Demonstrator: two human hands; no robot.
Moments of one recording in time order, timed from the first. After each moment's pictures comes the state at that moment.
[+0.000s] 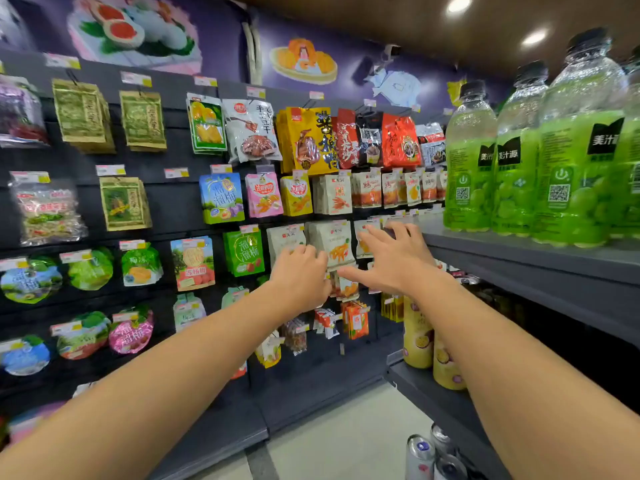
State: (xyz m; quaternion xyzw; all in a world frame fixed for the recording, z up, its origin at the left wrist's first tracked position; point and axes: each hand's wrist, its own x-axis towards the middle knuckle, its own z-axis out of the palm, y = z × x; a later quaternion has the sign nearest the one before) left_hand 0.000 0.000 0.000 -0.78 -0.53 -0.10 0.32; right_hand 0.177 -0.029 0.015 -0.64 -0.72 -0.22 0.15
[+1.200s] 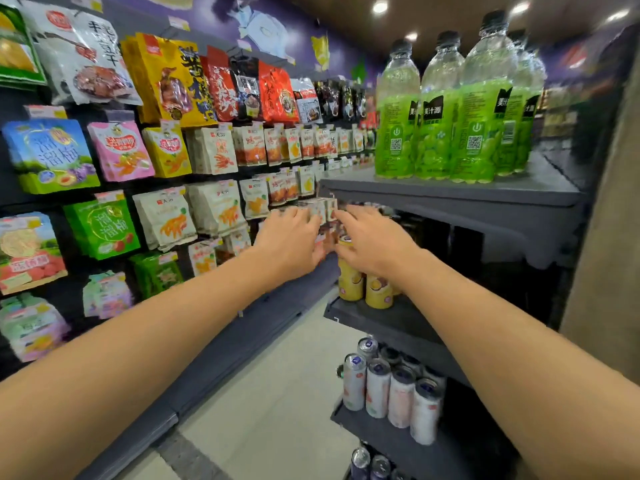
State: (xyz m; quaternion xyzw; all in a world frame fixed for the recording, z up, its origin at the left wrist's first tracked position) left_hand 0.012 0.002 -0.009 -0.90 -0.30 -0.16 0.28; right_hand 0.160 -0.083 -0.020 -0.73 -0.64 -0.22 0.13
